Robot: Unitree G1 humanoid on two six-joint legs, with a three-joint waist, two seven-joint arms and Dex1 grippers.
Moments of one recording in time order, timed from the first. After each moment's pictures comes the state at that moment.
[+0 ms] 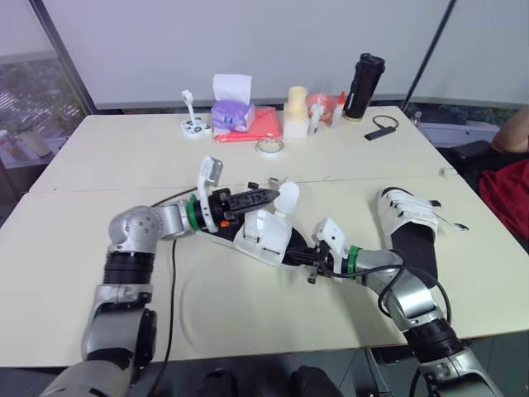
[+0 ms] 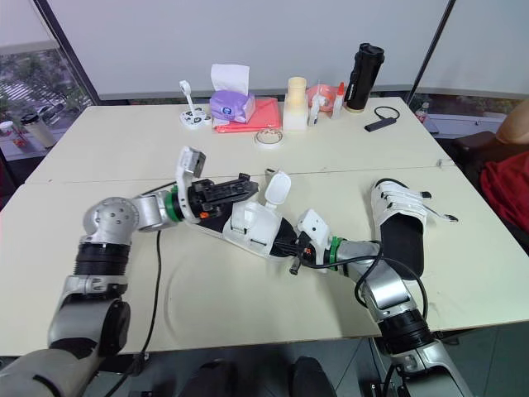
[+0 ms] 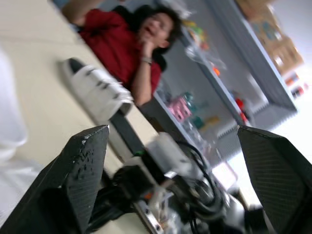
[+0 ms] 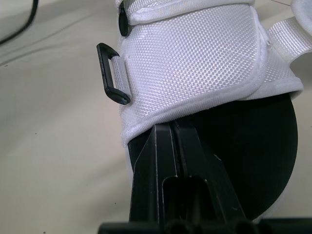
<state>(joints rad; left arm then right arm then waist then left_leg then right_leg) -0.84 0.41 0.13 0.28 -0.93 1.14 -0.97 -0.36 -0.45 0.20 0.04 0.25 0.36 0.88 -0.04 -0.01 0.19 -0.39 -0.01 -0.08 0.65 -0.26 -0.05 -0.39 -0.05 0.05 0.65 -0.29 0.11</state>
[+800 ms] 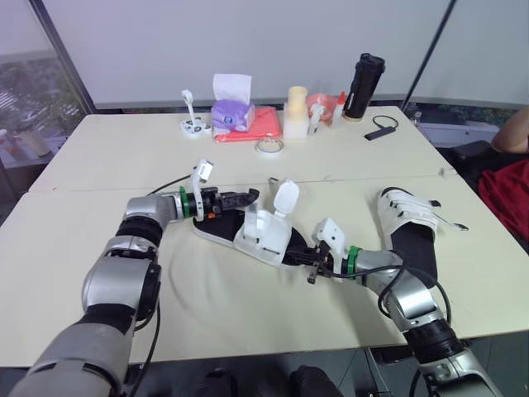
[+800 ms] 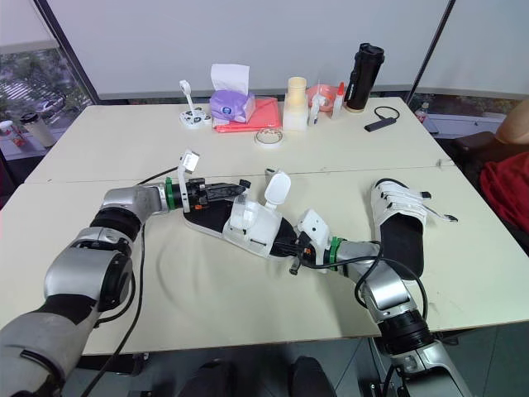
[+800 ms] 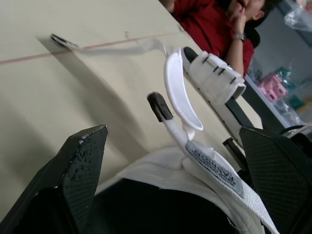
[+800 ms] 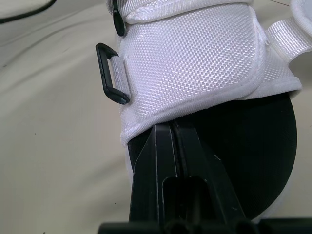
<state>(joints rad) -1.13 0.37 0.03 1.16 -0.37 0.55 -1.21 -0.36 -0.45 0.20 0.03 0.25 0.36 0.87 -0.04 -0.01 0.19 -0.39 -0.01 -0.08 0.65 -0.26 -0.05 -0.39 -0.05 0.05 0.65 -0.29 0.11</state>
